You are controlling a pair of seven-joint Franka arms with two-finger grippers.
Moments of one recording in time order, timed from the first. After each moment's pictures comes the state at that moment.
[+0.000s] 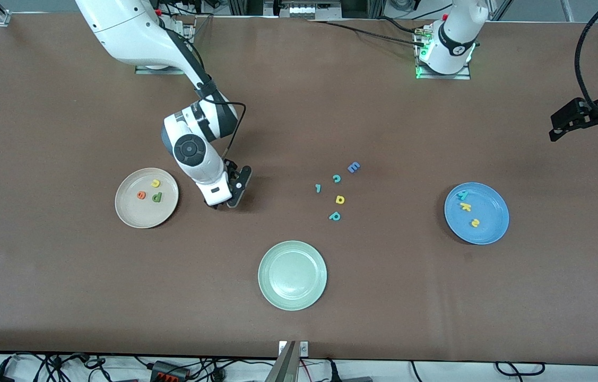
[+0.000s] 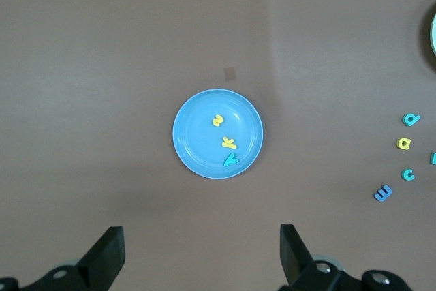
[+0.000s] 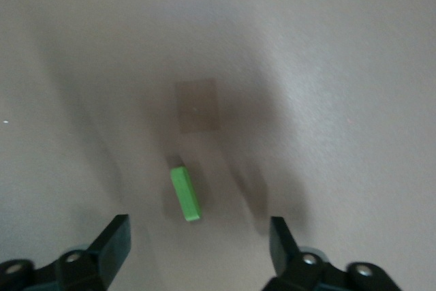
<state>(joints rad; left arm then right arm) -0.02 -0.03 0.04 -1.62 0.03 1.65 0.04 0.46 0.59 0.05 -1.92 -0.01 2.47 -0.72</state>
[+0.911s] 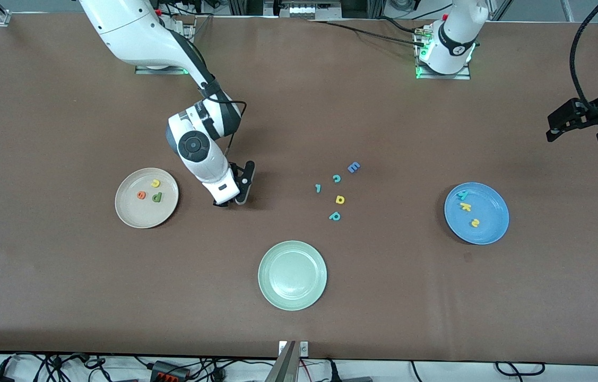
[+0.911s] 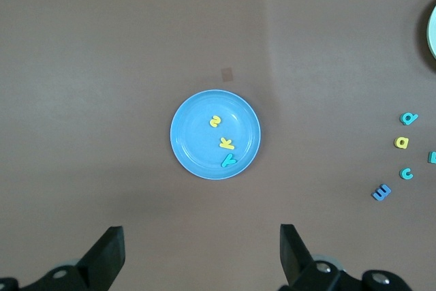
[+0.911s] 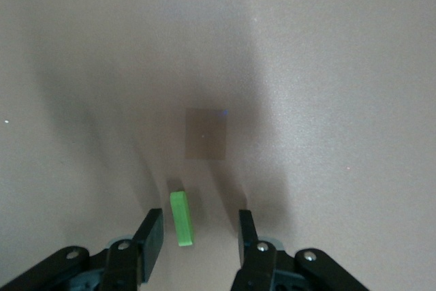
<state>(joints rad) -0.03 -0.03 0.03 -1.62 0.03 1.66 0.04 0.47 0.60 0.05 -1.92 -0.01 2.53 -0.82</state>
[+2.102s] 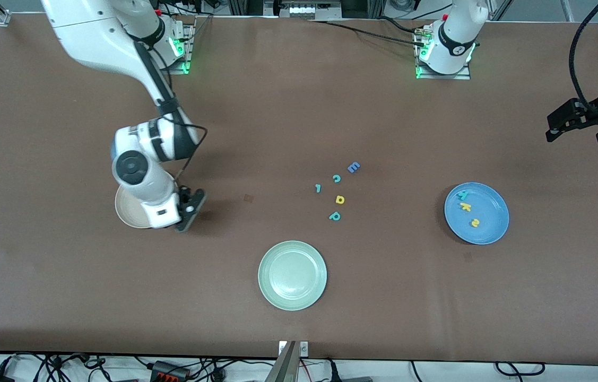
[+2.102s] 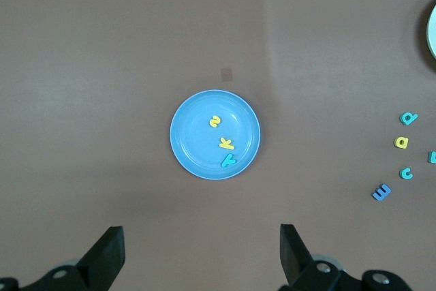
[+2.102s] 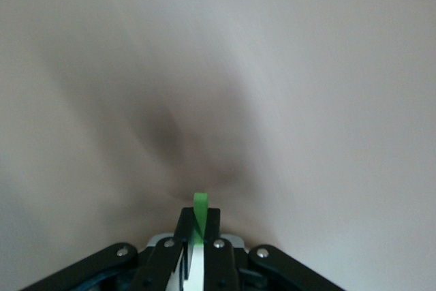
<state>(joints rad) -0.03 -0.03 0.03 -1.62 0.03 1.66 0.04 0.35 0.56 -0.11 -1.85 -0.01 2.38 -0.83</state>
